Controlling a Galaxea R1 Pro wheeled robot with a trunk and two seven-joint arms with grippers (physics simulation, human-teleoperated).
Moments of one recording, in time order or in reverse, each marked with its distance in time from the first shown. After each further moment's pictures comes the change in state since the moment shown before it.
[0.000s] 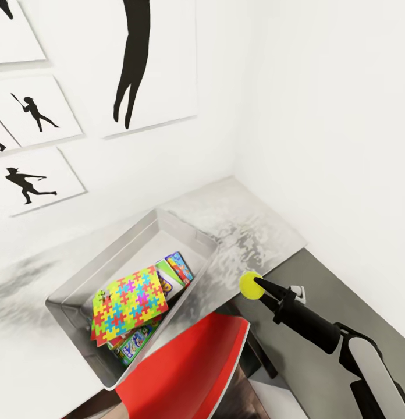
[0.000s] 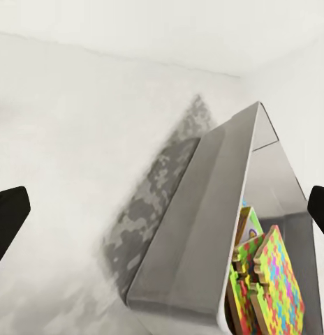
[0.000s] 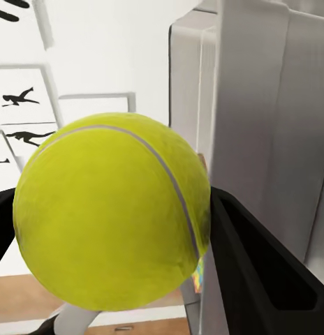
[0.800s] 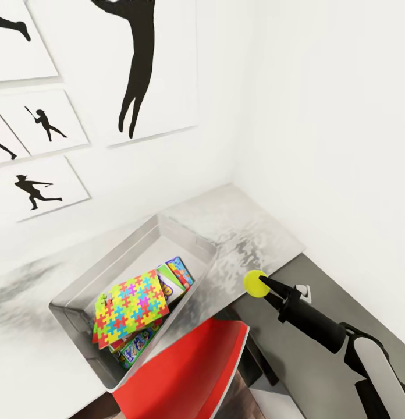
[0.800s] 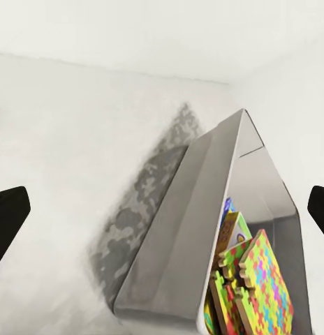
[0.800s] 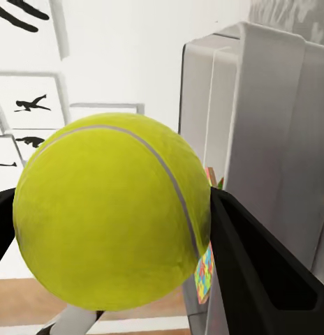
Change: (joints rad) left arm 0.000 -0.004 0.000 0.000 0.000 0.000 0.000; right arm 0.000 -0.007 -0.031 0.000 0.002 0.000 0.000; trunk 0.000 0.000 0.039
